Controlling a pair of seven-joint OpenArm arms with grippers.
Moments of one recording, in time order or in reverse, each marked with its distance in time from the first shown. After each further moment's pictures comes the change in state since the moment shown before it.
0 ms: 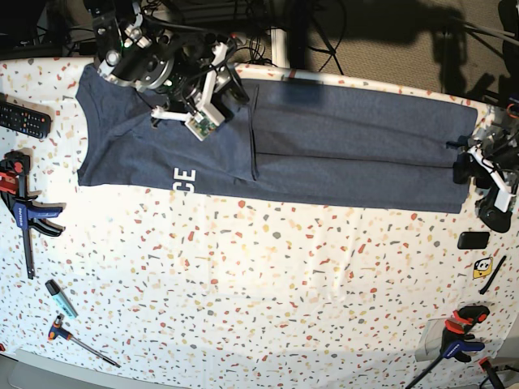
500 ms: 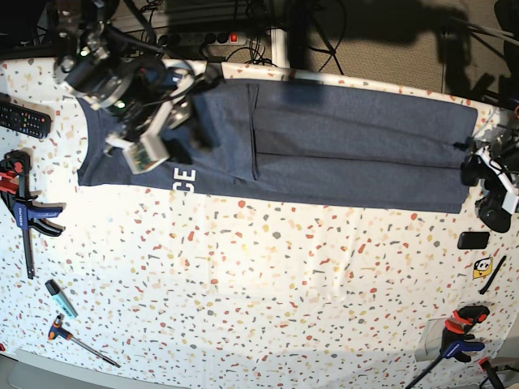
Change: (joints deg) left arm 0.0 -2.9 0.0 0.0 -1.8 0.0 0.1; right arm 0.0 0.0 16.3 5.9 8.6 0.0 4.9
